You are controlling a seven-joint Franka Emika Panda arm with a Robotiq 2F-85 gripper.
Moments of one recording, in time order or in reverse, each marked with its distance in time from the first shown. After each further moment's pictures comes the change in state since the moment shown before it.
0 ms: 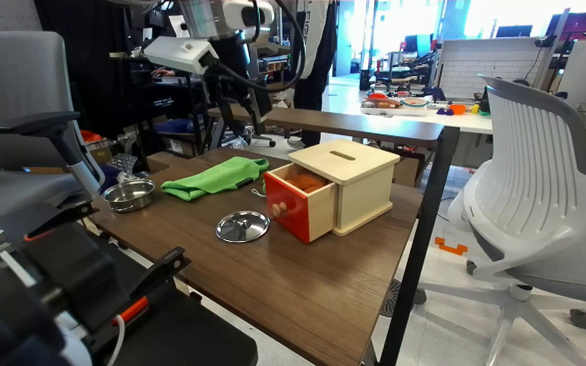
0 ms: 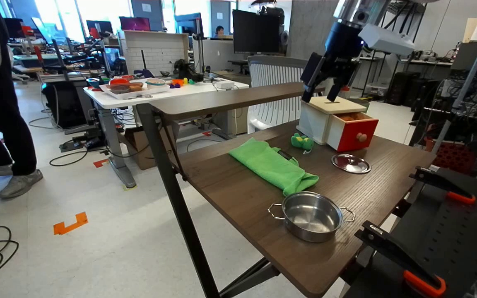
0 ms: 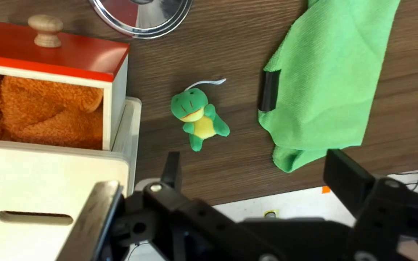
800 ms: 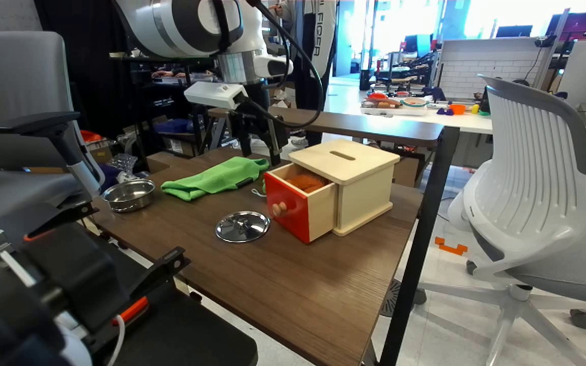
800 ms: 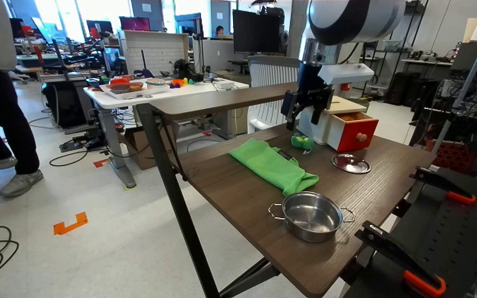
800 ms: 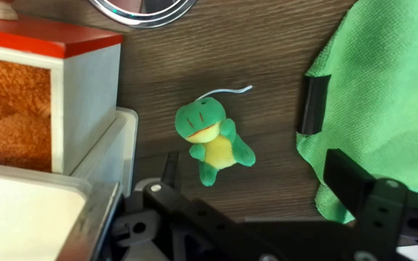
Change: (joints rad) arm 0.093 0.289 -0.086 0.289 -0.173 -0.147 0.182
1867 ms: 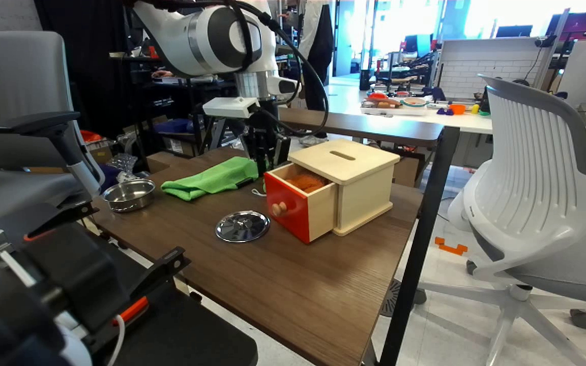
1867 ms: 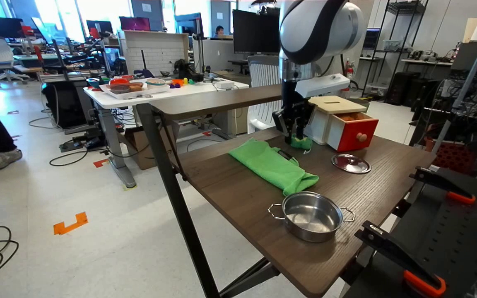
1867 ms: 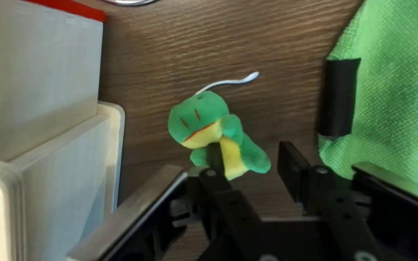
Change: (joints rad) arm 0.053 0.190 -0.041 0.263 -0.051 -0.209 0.090
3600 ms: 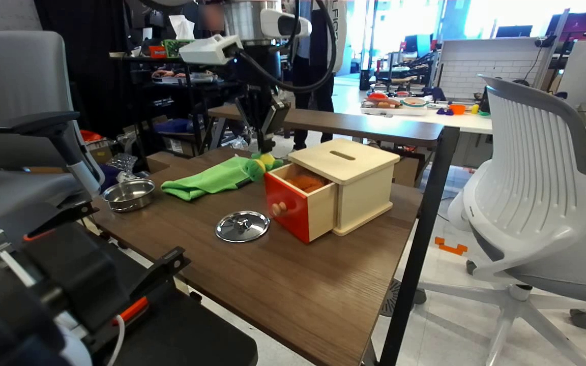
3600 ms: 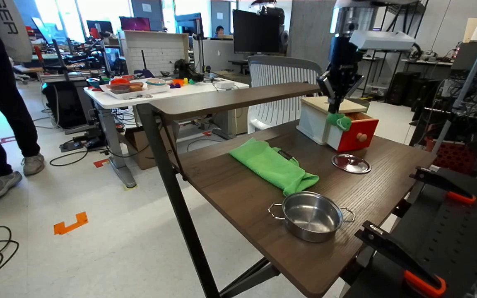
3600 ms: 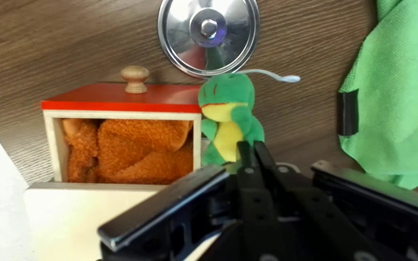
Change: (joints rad) arm -0.121 -0.389 0.003 -0.371 0.083 0.044 -0.055
